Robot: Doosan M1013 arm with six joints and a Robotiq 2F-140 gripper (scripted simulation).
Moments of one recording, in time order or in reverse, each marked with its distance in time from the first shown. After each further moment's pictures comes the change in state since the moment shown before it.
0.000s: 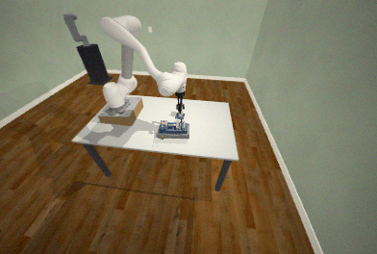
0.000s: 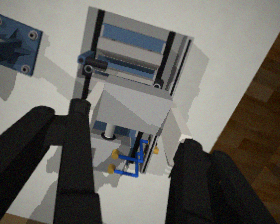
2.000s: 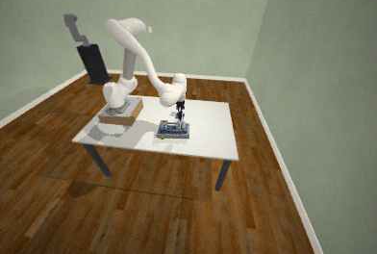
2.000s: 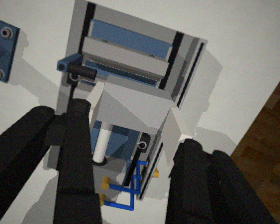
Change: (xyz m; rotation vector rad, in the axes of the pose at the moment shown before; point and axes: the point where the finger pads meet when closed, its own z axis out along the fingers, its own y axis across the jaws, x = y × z) arm -0.001 0.004 0.079 0.001 -0.001 -0.023
